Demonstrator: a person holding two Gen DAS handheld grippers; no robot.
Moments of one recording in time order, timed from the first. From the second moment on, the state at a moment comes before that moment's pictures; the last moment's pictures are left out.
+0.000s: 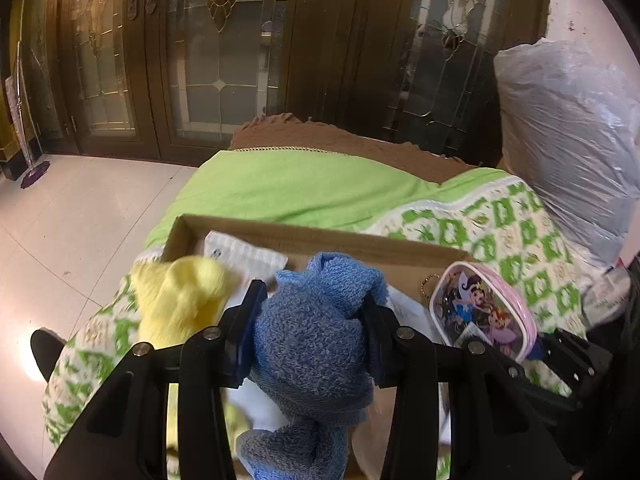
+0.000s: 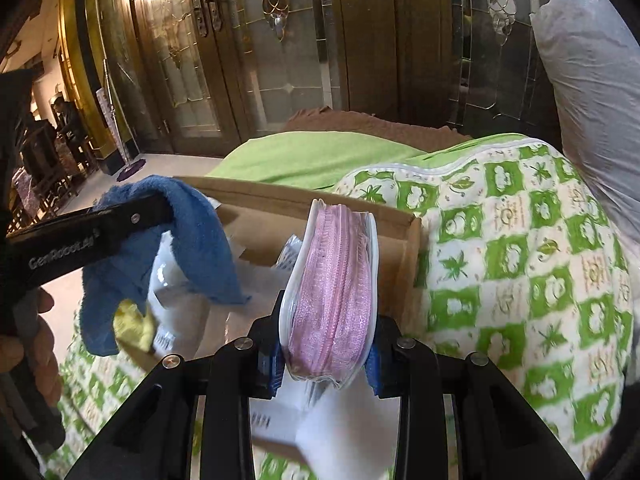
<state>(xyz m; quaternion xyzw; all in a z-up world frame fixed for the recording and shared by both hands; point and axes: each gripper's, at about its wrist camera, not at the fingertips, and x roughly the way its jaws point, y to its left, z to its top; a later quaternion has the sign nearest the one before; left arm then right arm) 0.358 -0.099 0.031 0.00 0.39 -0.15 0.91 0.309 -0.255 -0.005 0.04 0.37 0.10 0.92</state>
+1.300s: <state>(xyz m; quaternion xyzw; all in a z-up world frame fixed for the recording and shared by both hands) 0.221 -0.041 -0.002 0.06 0.41 -0.07 0.91 0.232 -0.292 -0.016 0.11 0.37 0.11 0.92</state>
